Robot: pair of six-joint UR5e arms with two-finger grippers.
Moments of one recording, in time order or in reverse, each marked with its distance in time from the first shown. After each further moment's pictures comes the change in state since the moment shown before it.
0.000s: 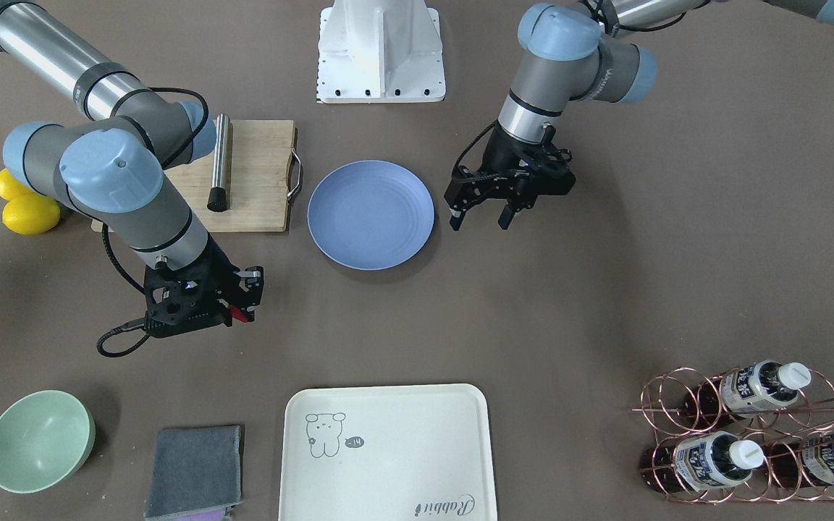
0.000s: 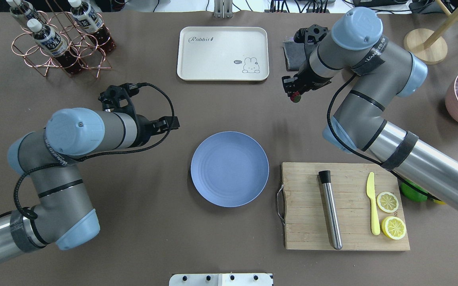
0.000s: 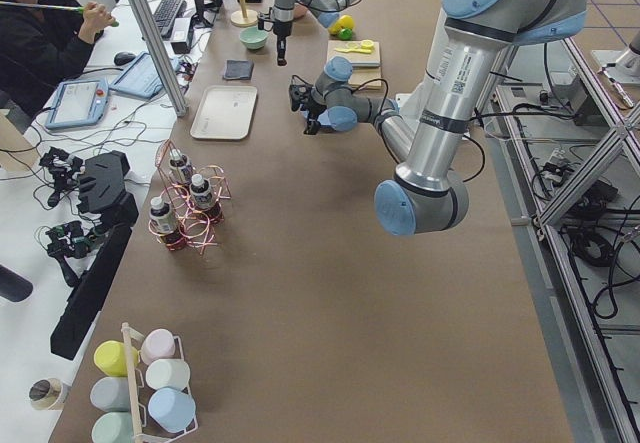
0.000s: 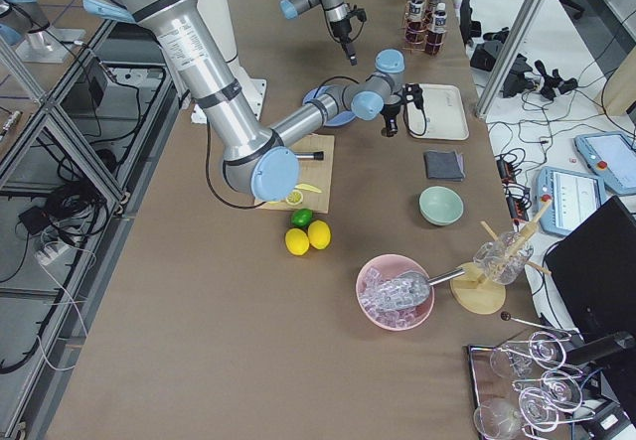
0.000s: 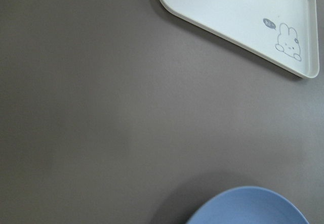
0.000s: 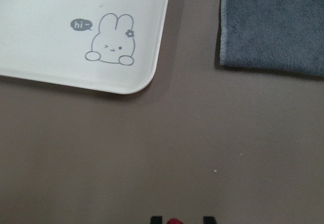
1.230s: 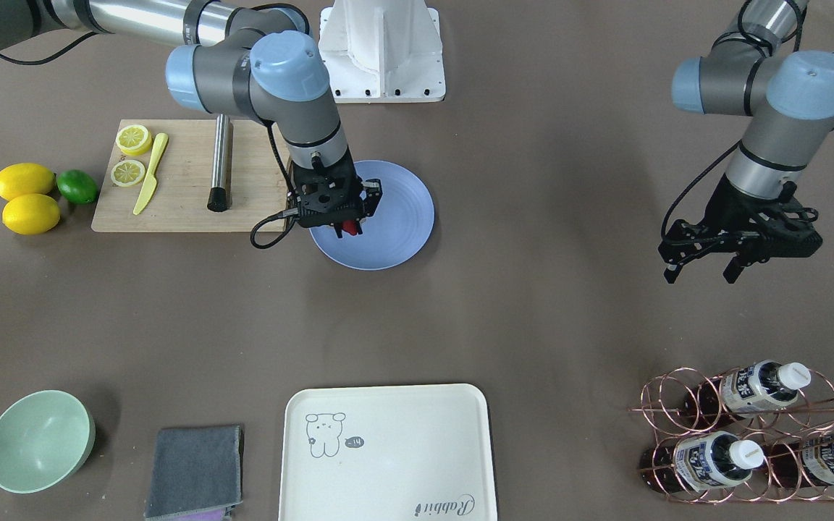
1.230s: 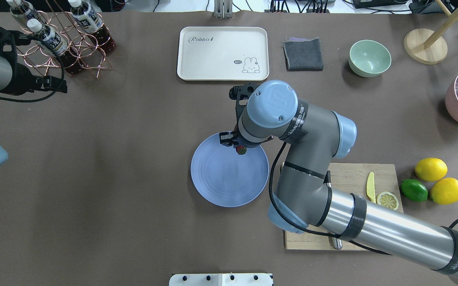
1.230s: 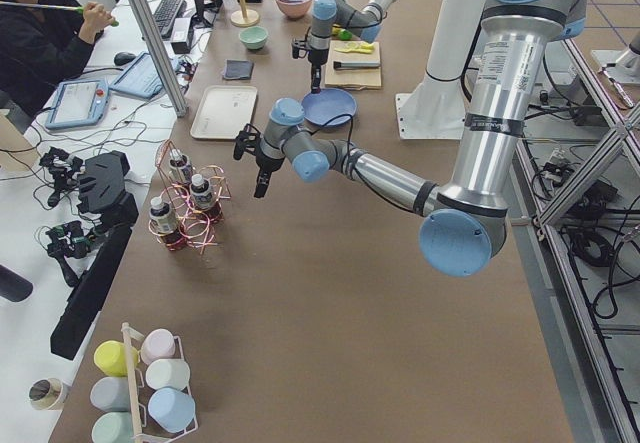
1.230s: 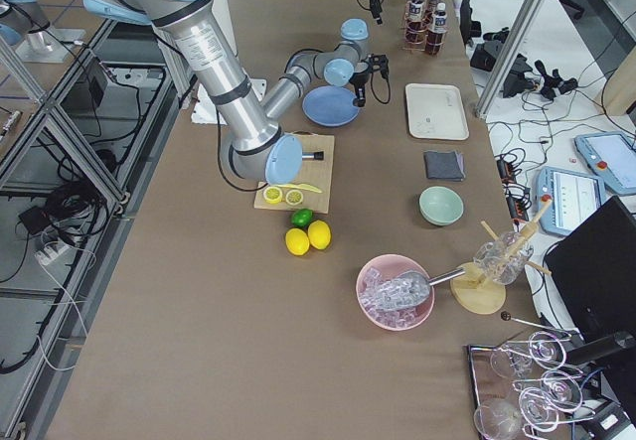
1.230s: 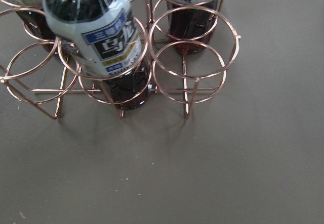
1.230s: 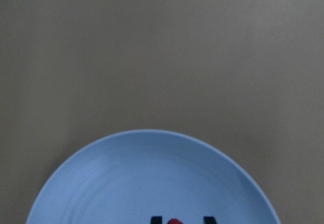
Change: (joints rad) left arm -0.429 0.203 0.069 0.008 -0.328 0.579; right arm -0.323 0.092 0.133 -0.179 -0.233 0.252
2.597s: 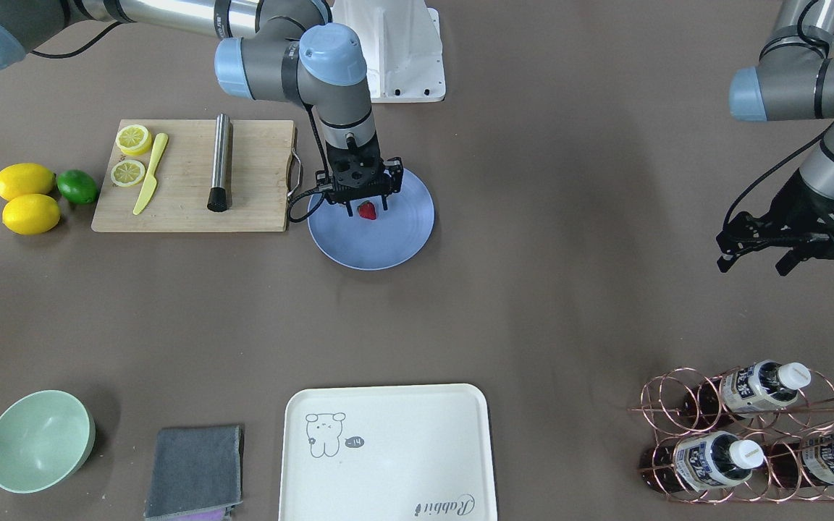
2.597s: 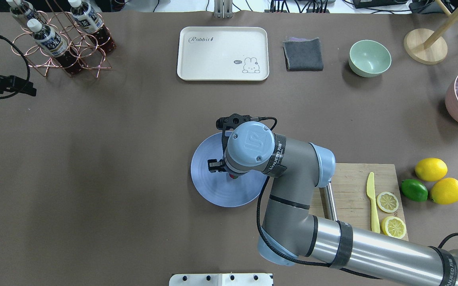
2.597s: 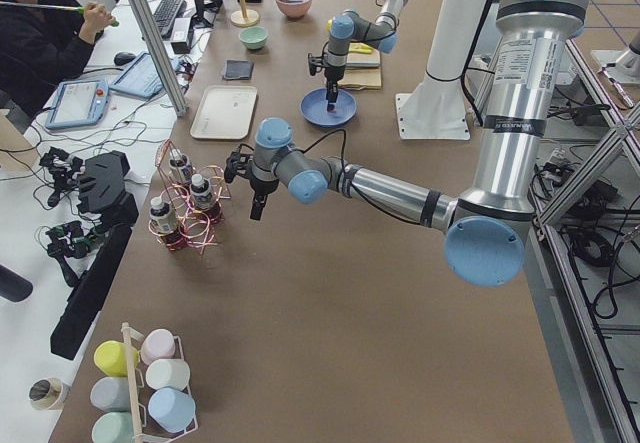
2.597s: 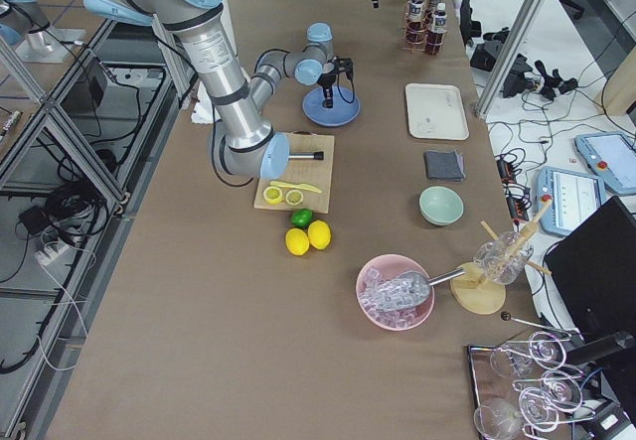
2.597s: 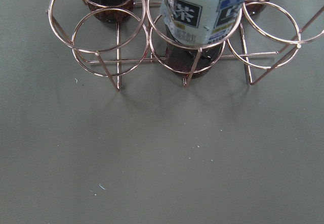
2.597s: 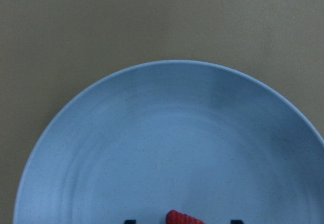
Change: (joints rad) left arm -0.112 0.052 0.038 0.003 -0.154 0.178; right arm -0.086 0.006 -0.028 0.004 -0.076 0.038
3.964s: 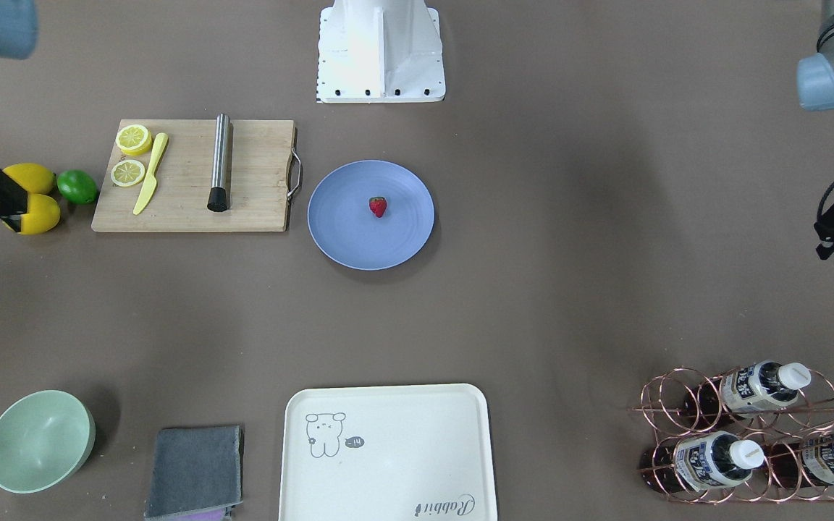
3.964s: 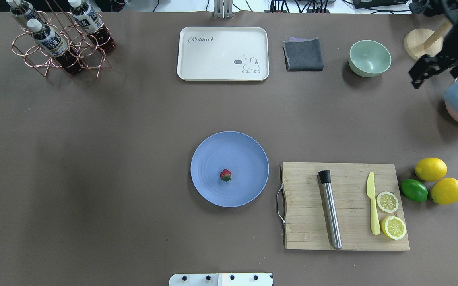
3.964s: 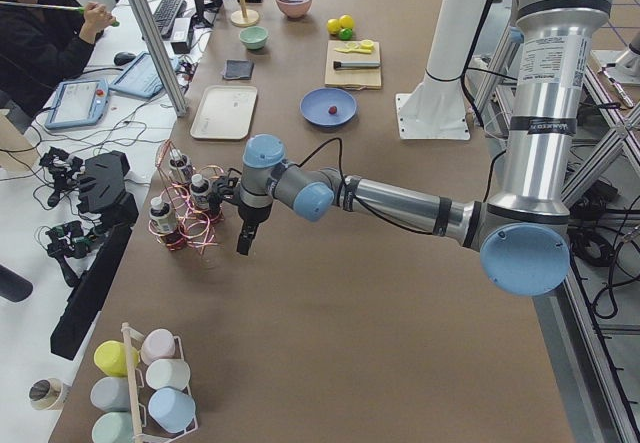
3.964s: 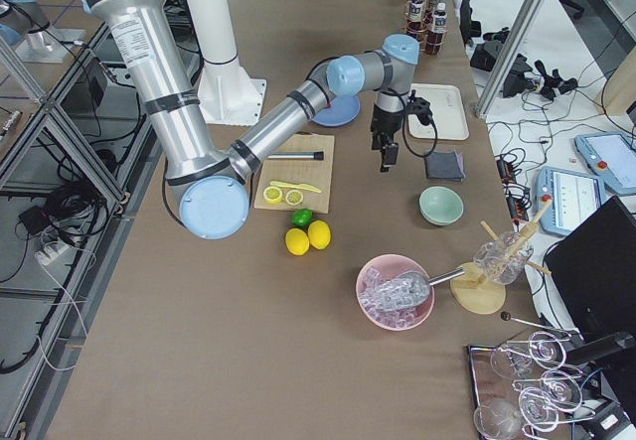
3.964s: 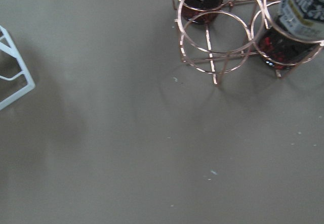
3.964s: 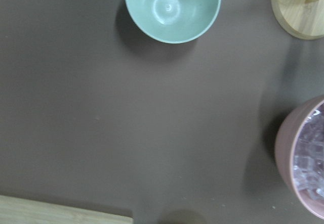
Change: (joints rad) left arm -0.214 0.069 -0.005 0.170 -0.014 0.339; right arm 0.823 -0.383 0.304 -0.583 0.437 -1.018
